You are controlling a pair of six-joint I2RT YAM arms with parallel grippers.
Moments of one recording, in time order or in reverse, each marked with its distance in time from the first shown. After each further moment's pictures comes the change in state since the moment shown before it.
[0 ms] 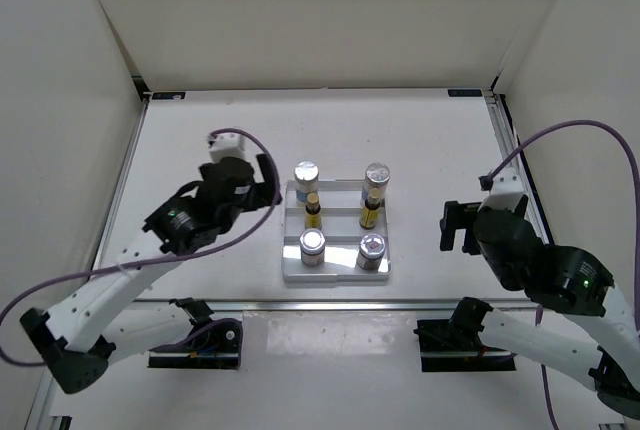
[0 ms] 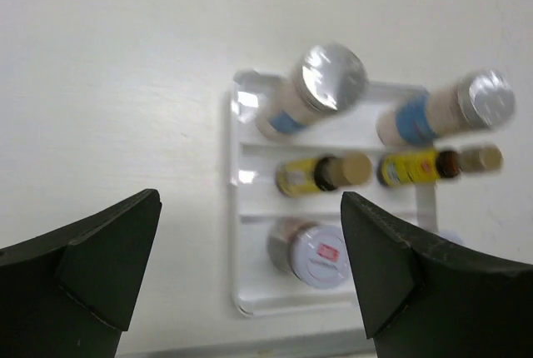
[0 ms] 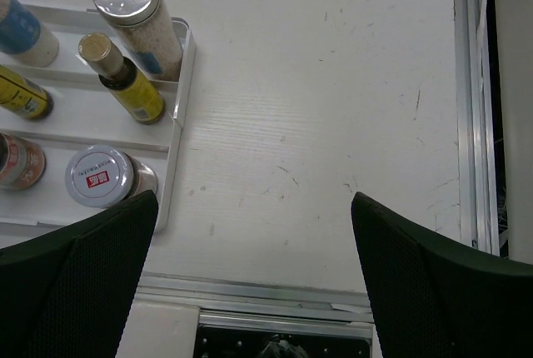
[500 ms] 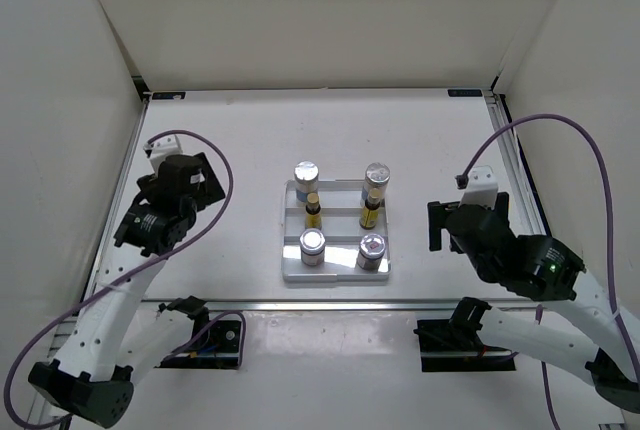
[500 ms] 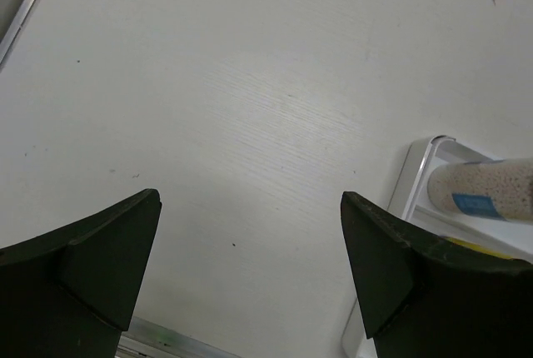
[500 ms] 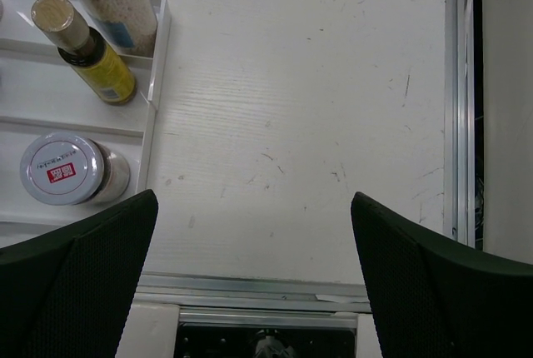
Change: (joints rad) left arm 0.485 -0.157 -0.076 -0.125 -0.034 0.127; right arm 0.000 0.072 -0.068 0.014 0.022 -0.002
